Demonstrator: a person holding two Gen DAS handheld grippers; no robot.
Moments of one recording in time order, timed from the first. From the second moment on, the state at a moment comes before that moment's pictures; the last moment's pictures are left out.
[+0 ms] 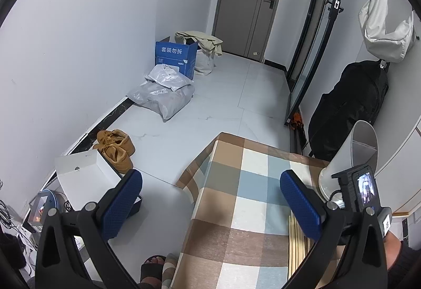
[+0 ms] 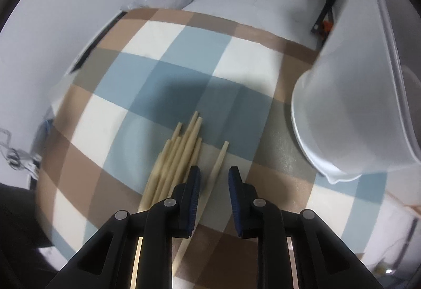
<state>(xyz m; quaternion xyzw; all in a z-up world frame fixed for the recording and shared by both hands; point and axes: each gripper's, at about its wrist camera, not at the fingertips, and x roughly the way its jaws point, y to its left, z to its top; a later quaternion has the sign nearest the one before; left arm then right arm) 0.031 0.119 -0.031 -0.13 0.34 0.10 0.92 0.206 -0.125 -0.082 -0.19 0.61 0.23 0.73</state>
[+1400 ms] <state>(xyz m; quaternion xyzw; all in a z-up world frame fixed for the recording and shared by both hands) 0.049 0.024 -0.144 0.01 0.62 0.03 0.79 0.161 -0.328 0.042 0.19 0.42 0.26 0.85</state>
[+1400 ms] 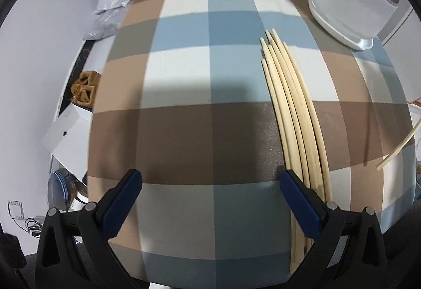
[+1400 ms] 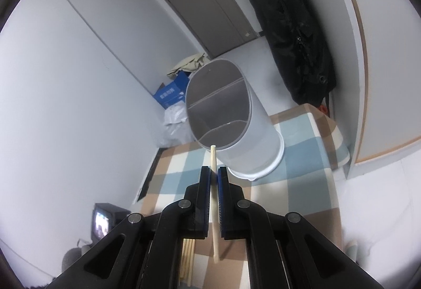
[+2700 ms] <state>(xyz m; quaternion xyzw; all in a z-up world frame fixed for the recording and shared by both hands) 0.105 0.017 -0.146 -0.04 0.61 0.00 0.79 0.168 -0.323 0.035 0.18 0.44 0.26 0.84</state>
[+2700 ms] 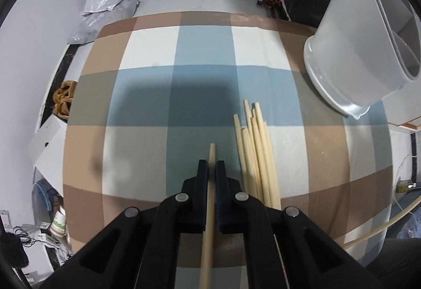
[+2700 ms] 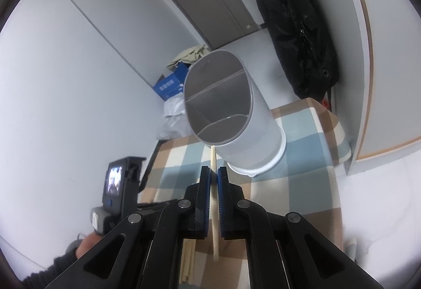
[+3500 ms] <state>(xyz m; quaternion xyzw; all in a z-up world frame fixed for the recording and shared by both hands) 0.049 0.023 -0.015 -0.09 0.37 -0.08 0.92 0.142 -0.273 0.068 0.05 0.36 0.29 0.88</state>
